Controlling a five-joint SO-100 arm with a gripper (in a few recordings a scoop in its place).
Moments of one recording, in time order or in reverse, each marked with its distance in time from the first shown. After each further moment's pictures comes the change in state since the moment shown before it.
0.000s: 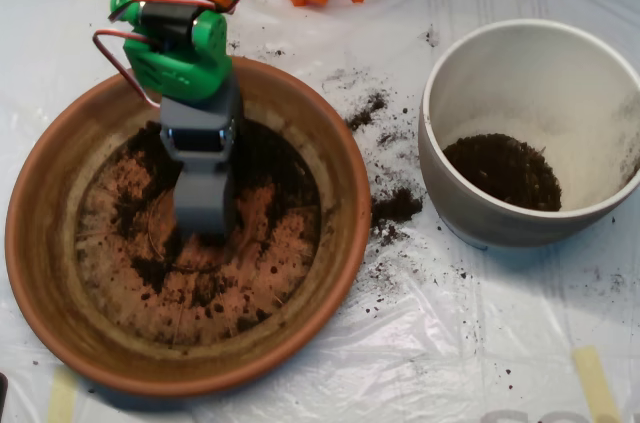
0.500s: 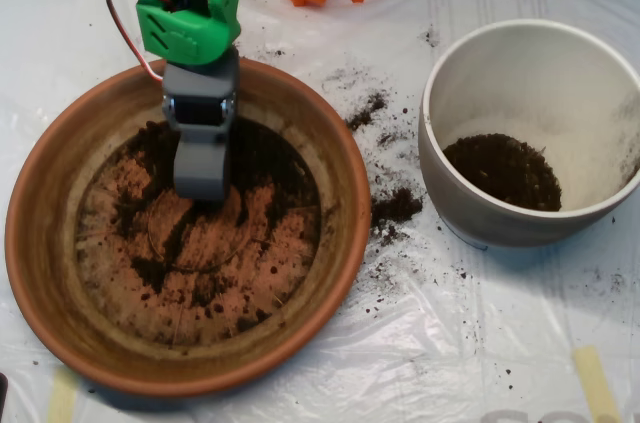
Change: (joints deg) arm 2.5 13.0 16.3 -13.8 -3.9
